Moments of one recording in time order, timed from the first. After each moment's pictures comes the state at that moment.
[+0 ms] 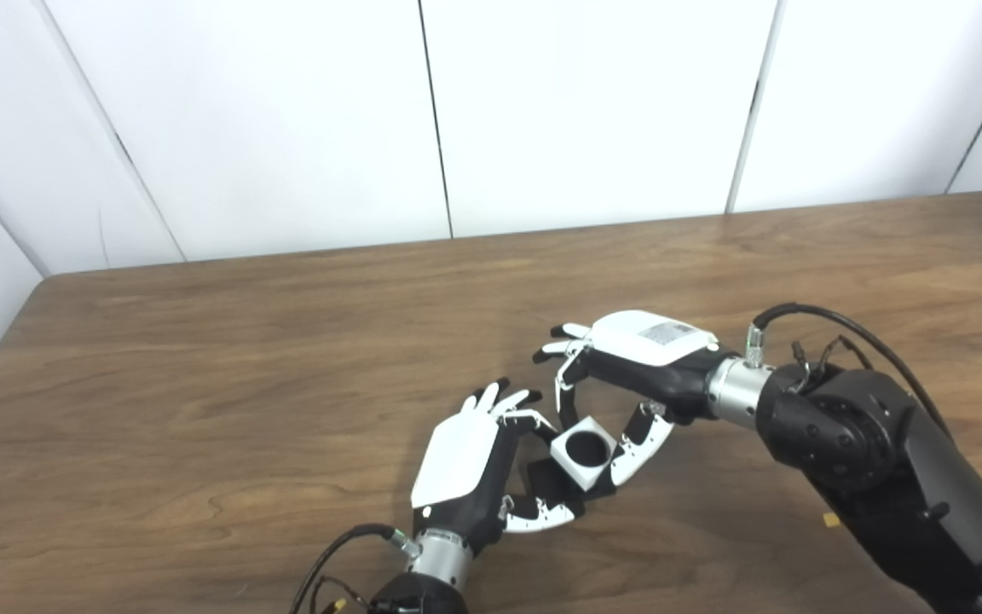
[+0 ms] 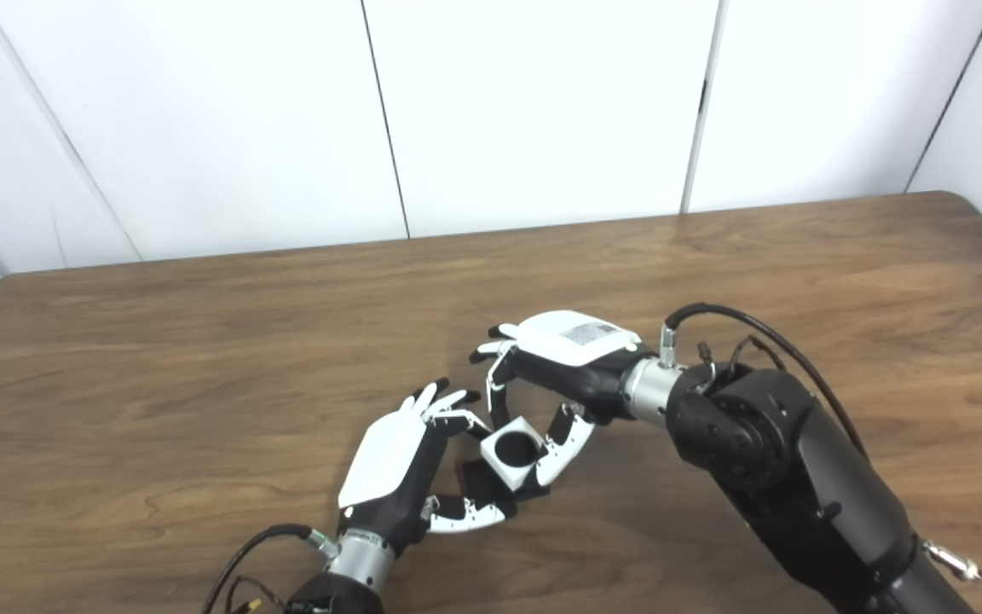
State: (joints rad) left arm -0.03 -0.02 -0.49 -0.20 0.89 0.29 -0.08; right arm -0.44 -0.46 0.39 -0.42 -0.69 0.24 0.82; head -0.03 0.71
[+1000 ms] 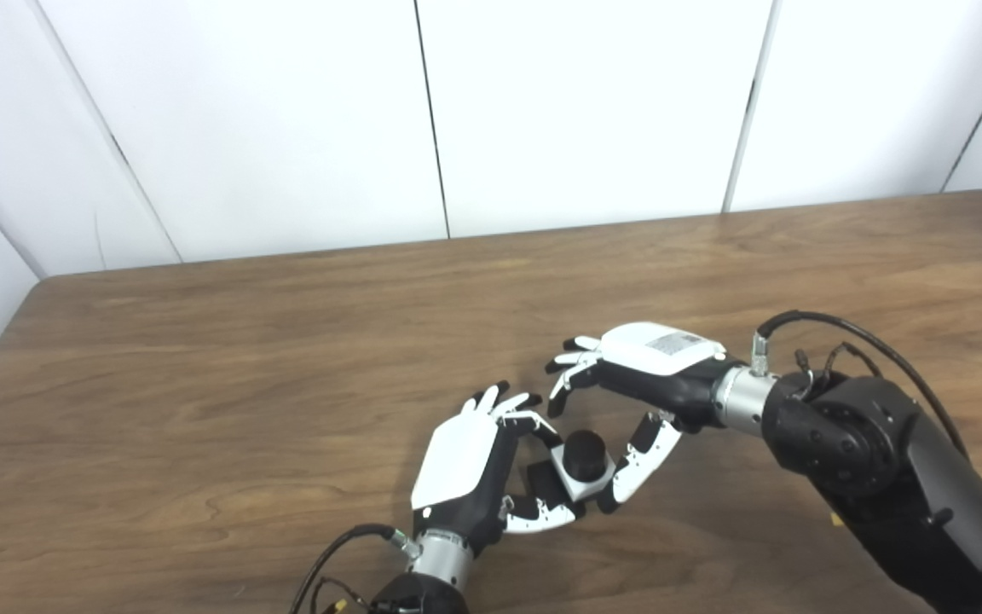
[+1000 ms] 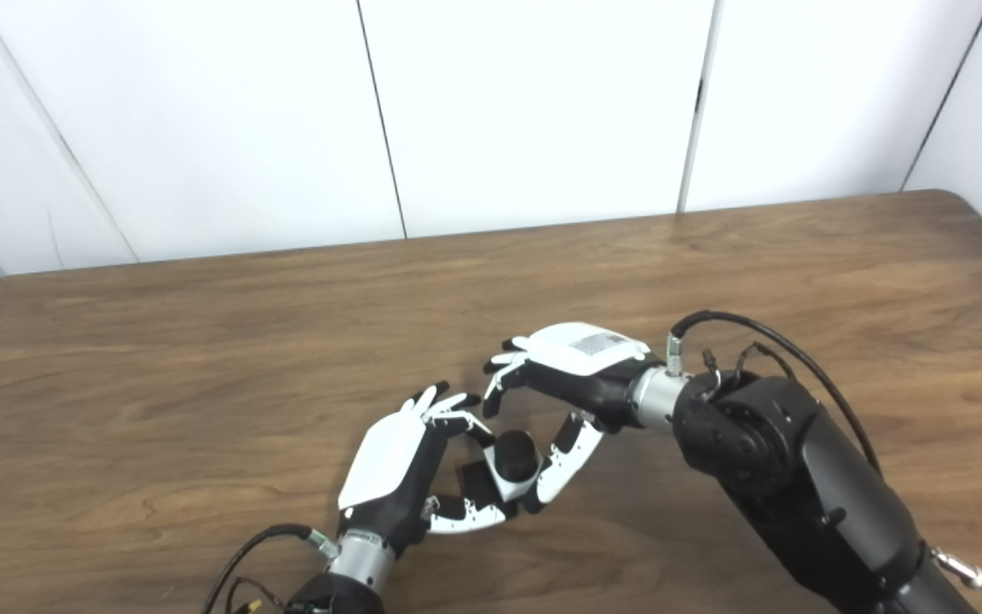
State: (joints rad) left arm -0.03 -0.03 -0.49 -0.21 0.90 0.30 -0.09; right arm -0.42 -0.47 0.39 -0.39 -0.71 0.24 0.83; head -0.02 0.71
